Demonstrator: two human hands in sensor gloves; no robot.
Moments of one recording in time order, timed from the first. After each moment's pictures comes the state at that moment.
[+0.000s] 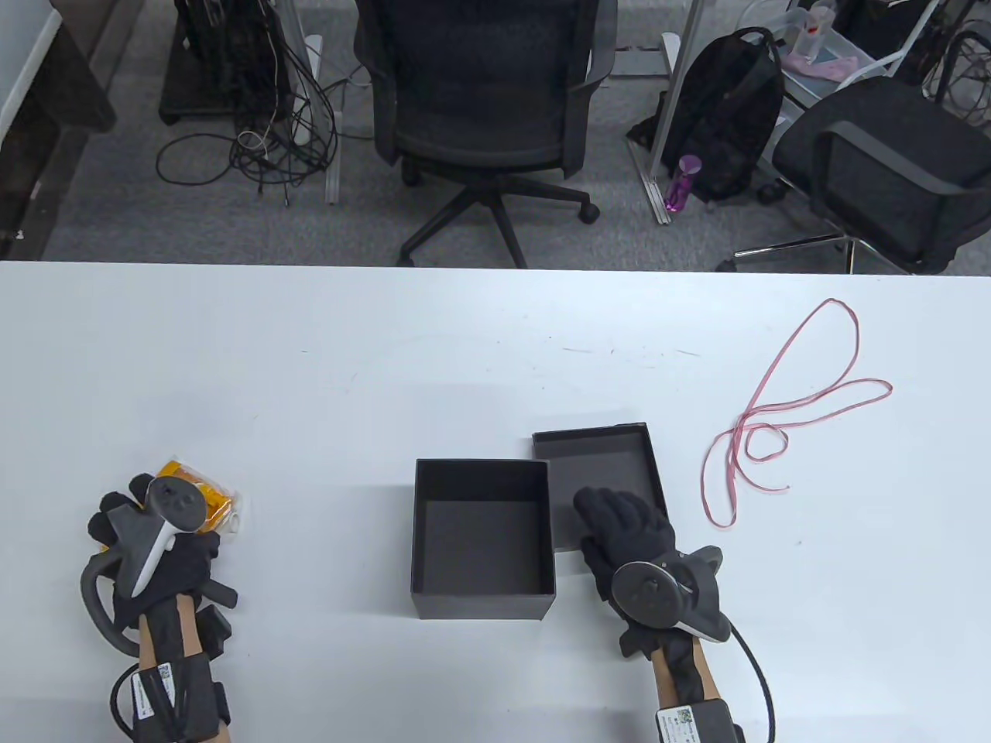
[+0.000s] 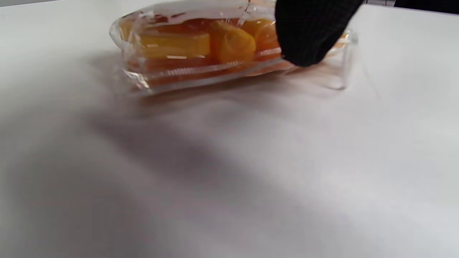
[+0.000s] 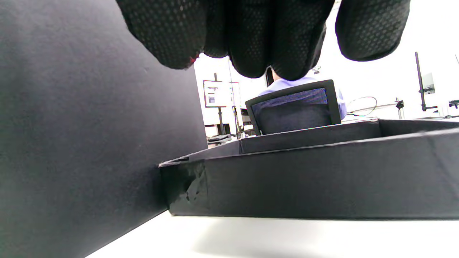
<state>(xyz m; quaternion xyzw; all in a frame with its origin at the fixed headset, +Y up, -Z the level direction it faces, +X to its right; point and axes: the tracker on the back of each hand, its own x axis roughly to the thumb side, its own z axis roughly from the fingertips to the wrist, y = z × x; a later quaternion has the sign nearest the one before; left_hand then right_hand) -0.364 -0.777 -0.181 -0.22 0.30 0.07 0.93 0.163 -0.736 -0.177 0.23 -0.09 0.96 0.14</state>
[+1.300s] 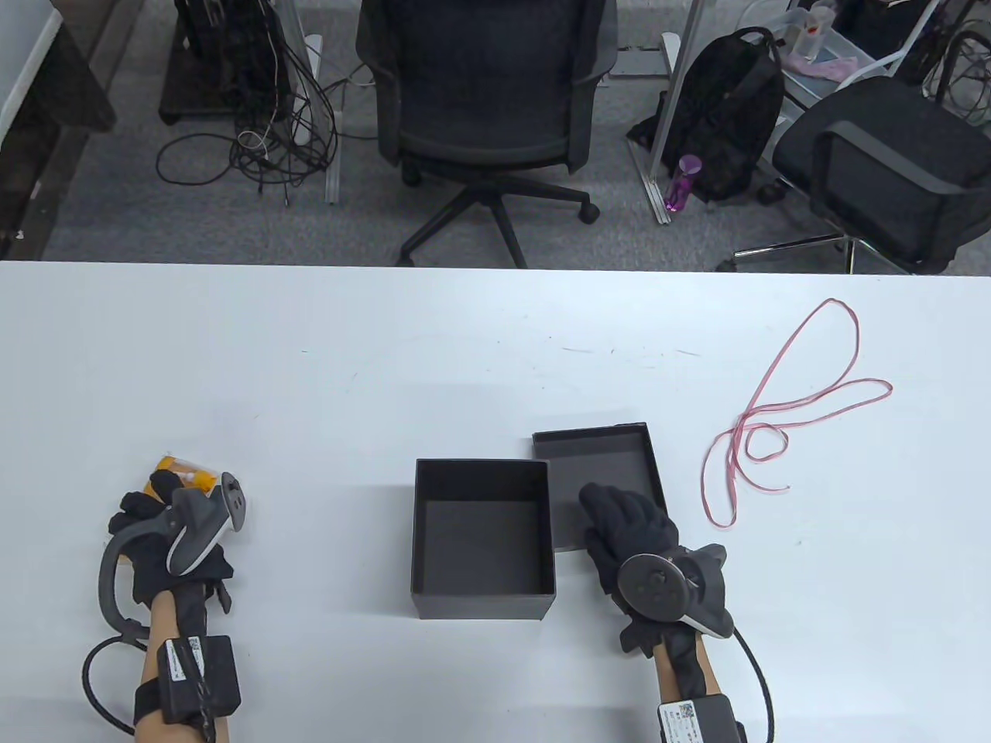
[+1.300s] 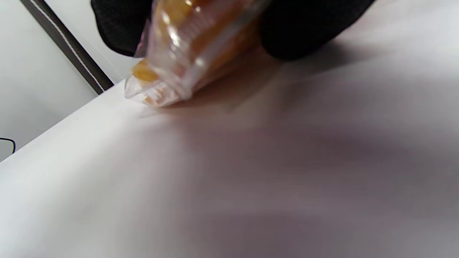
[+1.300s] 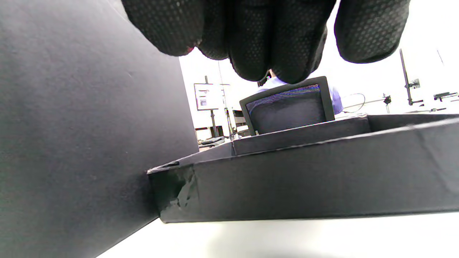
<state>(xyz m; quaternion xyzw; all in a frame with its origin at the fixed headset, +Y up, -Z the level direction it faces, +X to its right) -0.343 -0.798 -0.199 -0.17 0.26 -0.18 0.93 0.170 -0.739 -0.182 0.21 -0.09 0.96 0.16</state>
